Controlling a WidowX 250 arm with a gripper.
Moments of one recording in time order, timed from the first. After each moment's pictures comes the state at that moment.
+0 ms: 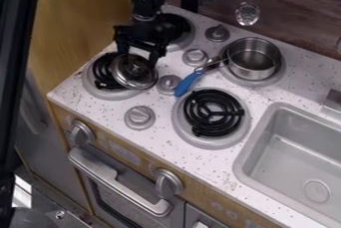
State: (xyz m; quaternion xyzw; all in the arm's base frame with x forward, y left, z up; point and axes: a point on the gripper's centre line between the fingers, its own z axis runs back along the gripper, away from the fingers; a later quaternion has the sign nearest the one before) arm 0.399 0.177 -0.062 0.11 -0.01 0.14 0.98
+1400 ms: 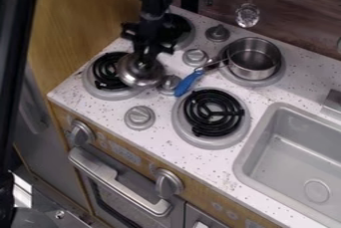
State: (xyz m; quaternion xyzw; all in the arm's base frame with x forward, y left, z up) arm 0.410 0.150 -0.040 0.10 -0.04 0.11 0.99
